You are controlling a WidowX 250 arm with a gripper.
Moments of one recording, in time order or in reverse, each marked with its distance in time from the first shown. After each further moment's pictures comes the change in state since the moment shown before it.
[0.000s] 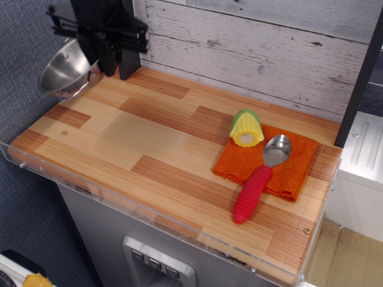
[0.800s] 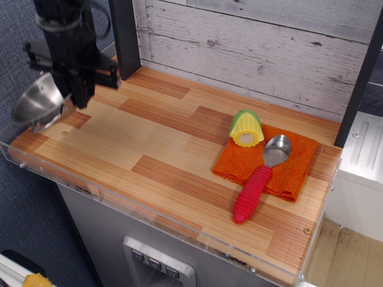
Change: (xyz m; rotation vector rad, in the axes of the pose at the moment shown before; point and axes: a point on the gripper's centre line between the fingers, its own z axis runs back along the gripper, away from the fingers) arm -0.029 0.027 -0.040 0.040 0.098 0.010
